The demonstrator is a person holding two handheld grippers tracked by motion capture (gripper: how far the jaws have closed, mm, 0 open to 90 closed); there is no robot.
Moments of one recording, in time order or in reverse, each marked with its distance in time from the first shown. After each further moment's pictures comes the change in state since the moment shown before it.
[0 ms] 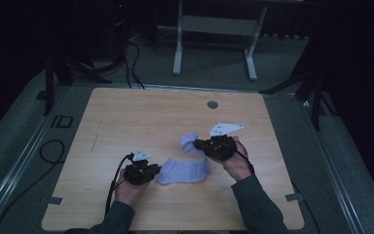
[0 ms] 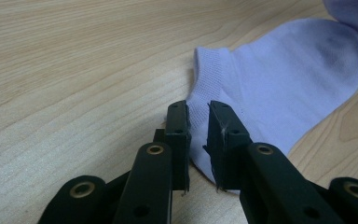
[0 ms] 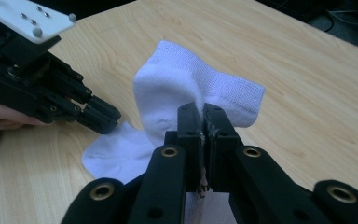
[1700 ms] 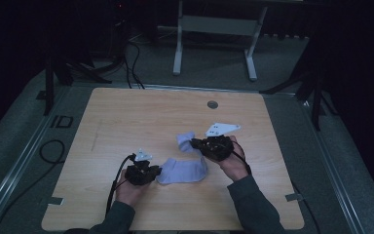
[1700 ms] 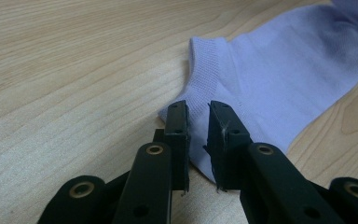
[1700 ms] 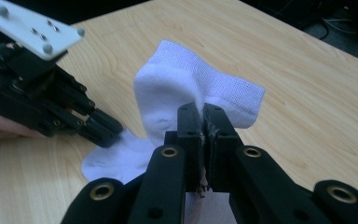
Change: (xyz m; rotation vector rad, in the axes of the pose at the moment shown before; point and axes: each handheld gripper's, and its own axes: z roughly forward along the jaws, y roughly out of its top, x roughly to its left) left arm -0.001 -0.001 0.005 0.030 -0.011 0.004; right arm 0.009 0.006 0.004 -0.012 -0.020 -0.026
